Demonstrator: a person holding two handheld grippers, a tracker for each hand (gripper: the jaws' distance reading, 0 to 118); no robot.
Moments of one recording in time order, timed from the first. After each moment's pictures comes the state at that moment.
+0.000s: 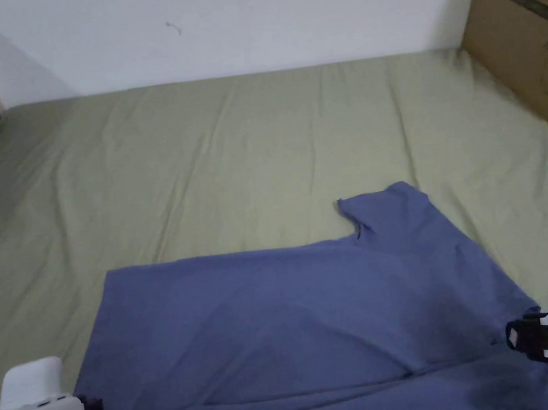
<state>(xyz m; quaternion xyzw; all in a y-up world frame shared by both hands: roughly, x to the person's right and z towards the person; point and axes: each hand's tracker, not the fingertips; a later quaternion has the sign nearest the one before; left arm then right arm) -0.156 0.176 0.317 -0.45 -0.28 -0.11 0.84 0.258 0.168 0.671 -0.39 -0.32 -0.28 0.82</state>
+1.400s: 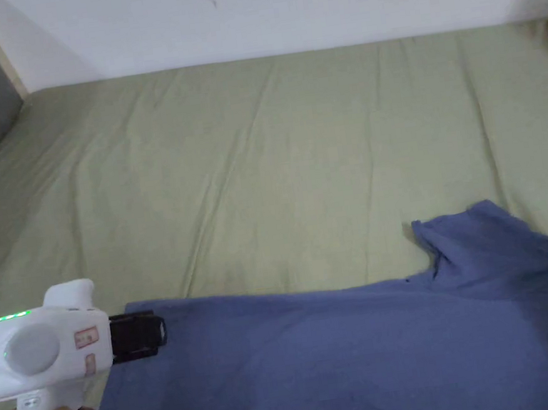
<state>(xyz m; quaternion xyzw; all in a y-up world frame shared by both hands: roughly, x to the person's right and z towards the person) -0.033 0.159 0.133 -0.49 -0.29 -0.10 0.82 0.446 0.151 0.508 -0.48 -0.31 -0.19 0.79</state>
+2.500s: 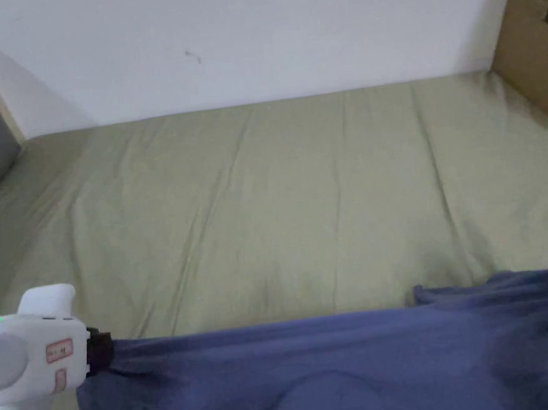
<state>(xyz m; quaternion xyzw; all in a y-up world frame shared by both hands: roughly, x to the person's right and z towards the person) -0.091 0.239 0.223 -0.43 -0.34 -0.14 0.82 0.354 0.236 0.624 -0.42 -0.30 -0.18 0.83</state>
